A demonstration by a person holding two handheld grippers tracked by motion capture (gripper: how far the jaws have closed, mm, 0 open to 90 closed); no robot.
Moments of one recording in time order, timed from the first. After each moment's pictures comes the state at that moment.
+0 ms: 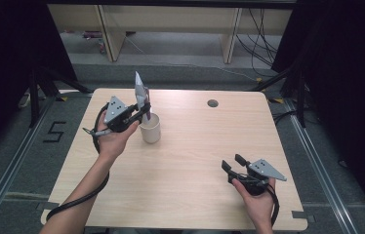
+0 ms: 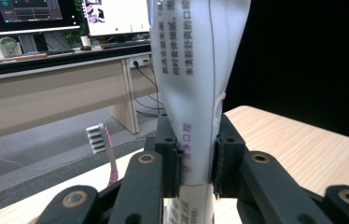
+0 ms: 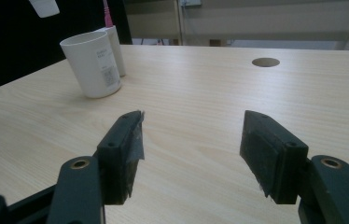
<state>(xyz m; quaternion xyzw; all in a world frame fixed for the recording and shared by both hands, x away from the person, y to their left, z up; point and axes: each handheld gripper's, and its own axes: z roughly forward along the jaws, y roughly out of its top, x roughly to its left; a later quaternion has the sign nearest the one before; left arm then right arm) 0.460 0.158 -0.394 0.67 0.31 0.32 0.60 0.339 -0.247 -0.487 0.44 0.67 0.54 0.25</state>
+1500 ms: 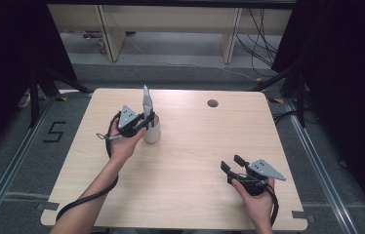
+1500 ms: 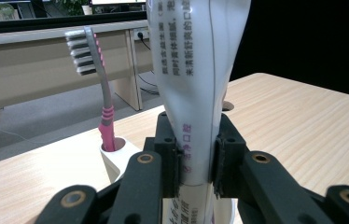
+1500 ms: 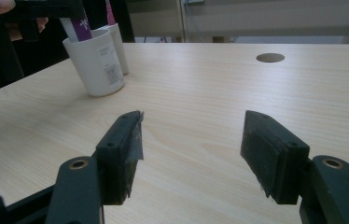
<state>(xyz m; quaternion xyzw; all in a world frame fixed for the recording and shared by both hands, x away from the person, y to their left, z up) 0.489 0.150 -0.457 0.68 0.33 0.31 0.57 0.340 -0.247 -0.489 0.44 0.67 0.54 0.24</state>
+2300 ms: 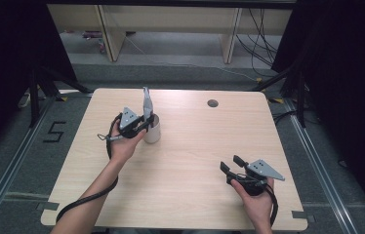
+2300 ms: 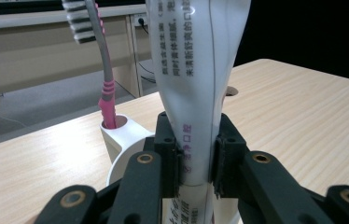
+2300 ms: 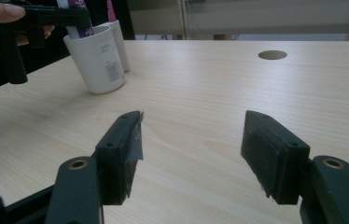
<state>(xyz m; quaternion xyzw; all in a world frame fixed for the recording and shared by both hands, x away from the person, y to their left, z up) 0.493 0.151 -0.468 0.70 0.35 0.30 0.55 0.340 -0.244 -0.492 0.45 0.67 0.55 0.23</state>
